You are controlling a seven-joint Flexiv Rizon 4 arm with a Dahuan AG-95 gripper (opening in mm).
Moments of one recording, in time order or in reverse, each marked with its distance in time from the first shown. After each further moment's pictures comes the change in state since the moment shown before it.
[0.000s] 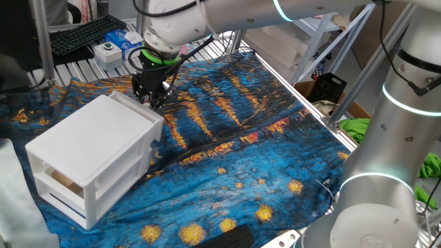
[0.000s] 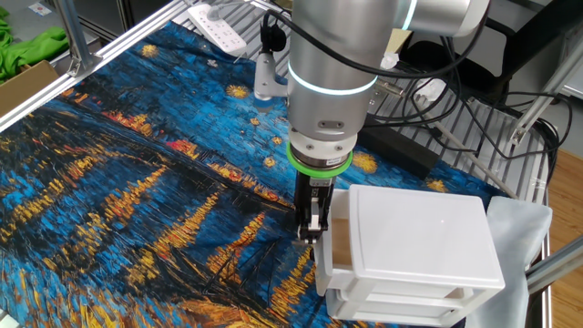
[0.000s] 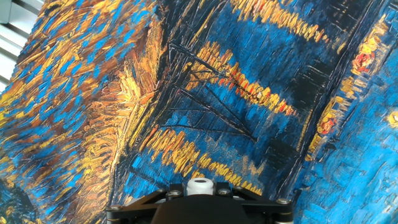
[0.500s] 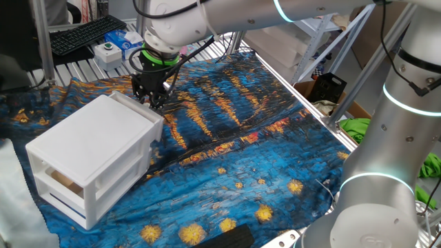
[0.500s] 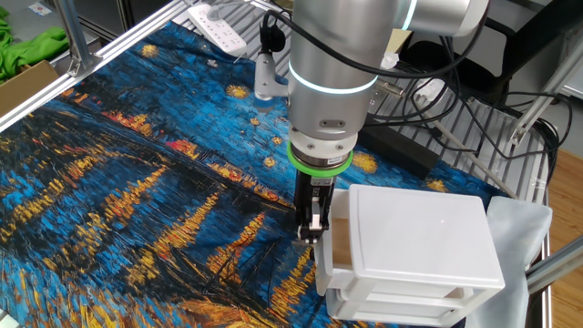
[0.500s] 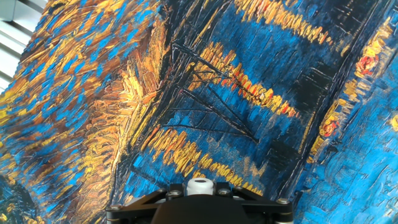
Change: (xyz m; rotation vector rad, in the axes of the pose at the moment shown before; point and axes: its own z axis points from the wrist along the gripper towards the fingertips) arm 0.000 0.000 0.000 -0.010 -0.007 -0.014
